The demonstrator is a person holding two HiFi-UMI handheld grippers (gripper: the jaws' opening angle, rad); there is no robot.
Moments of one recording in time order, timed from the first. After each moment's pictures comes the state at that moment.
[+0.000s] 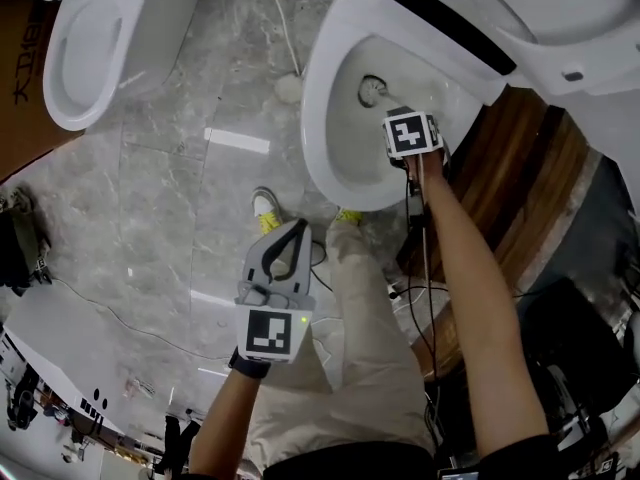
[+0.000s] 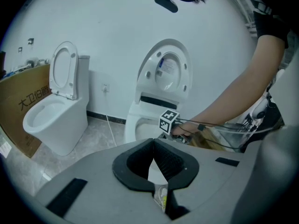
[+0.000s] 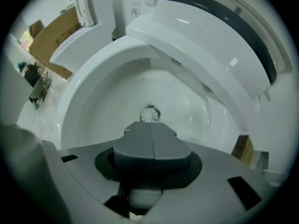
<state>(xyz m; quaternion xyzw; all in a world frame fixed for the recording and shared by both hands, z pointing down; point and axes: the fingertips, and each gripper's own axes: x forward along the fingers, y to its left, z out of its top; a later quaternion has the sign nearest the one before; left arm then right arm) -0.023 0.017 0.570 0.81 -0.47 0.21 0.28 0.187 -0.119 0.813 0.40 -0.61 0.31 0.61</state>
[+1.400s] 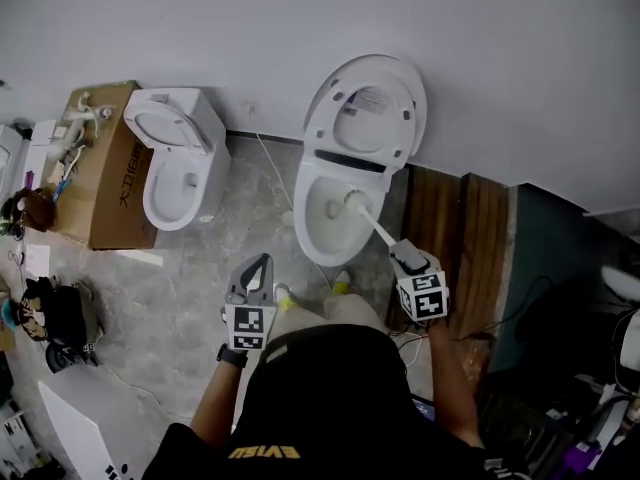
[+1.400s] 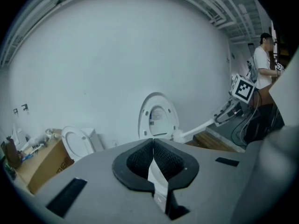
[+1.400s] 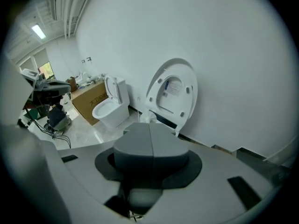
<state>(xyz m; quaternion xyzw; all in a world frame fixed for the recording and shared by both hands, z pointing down) -0.067 0.055 0.168 0.85 -0.47 0.24 0.09 0.238 0.084 0.219 0.52 -0.72 0.25 0.38</state>
